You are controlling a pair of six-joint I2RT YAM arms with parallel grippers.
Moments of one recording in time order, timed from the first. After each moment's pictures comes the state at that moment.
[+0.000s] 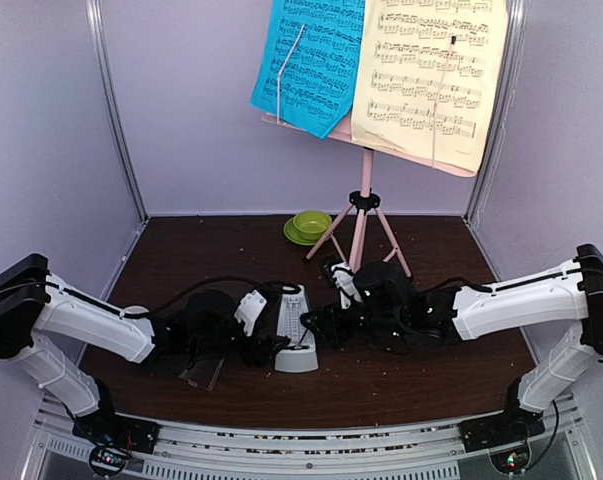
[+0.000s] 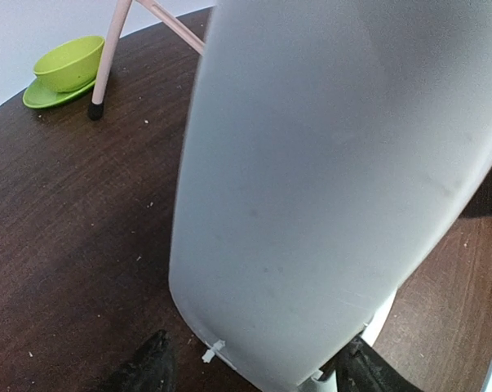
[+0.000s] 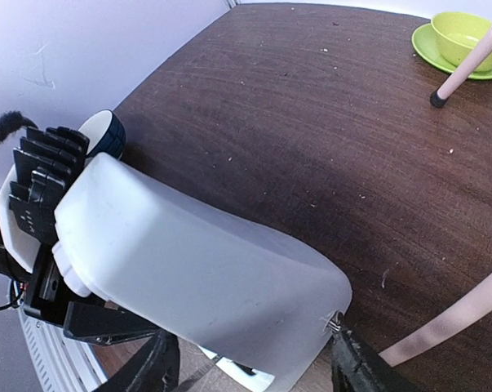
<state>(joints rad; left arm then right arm) -1.04 1.50 0.55 0.43 -0.12 -0.15 1.08 1.52 0.86 0.14 0.12 0.49</state>
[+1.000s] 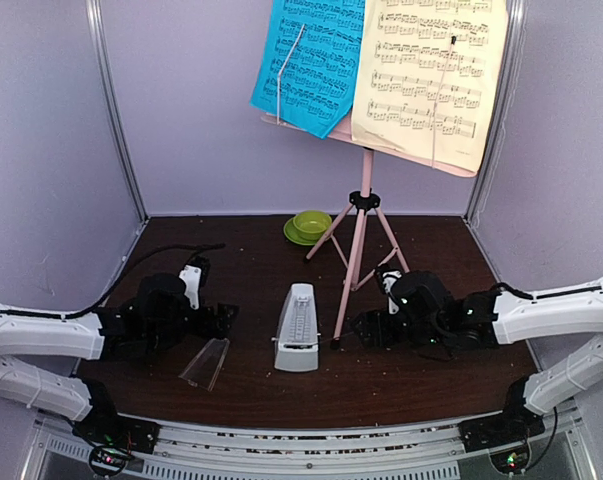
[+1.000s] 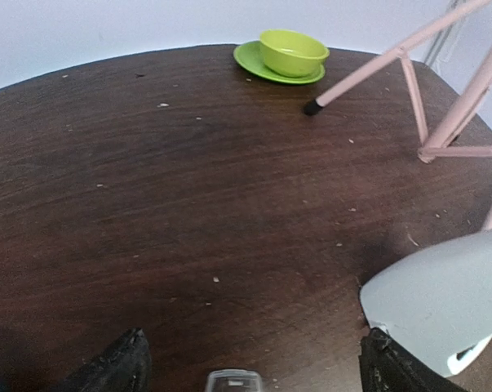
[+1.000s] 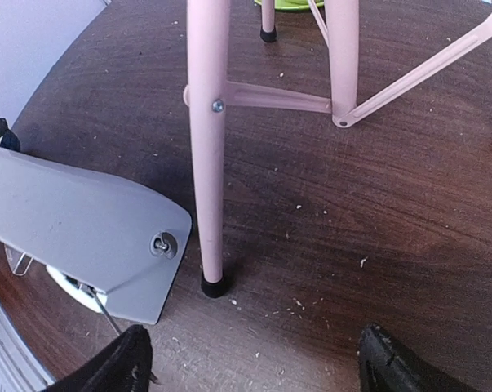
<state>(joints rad) -0.85 1.13 0.45 0.15 -0.32 -0.38 1.00 1.29 0.68 -0.12 0.28 0.59</state>
